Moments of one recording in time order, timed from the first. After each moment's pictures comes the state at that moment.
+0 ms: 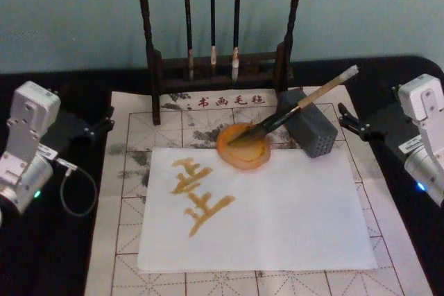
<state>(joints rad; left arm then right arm) -0.20 0.60 0.45 -1.41 -0.25 -0.12 0.03 0.20 0.60 -0.45 -1.41 0.25 -0.12 -0.03</state>
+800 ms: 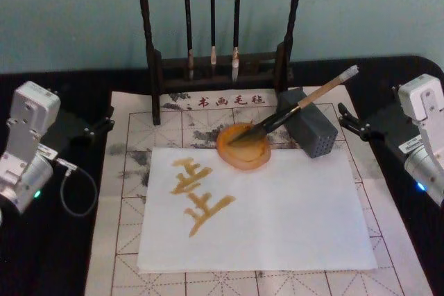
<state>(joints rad) -0.20 0.60 0.45 -1.41 -0.25 -0.12 0.03 0.20 0.60 -0.45 -1.41 0.25 -0.12 -0.03</state>
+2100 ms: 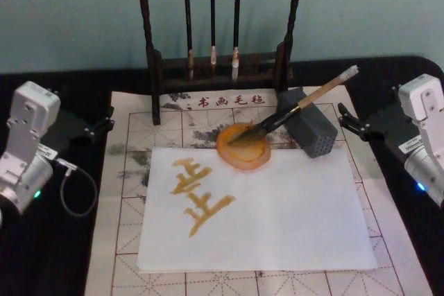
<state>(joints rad) -0.20 0.60 0.45 -1.41 -0.25 -0.12 0.03 0.20 0.60 -0.45 -1.41 0.25 -0.12 -0.03</state>
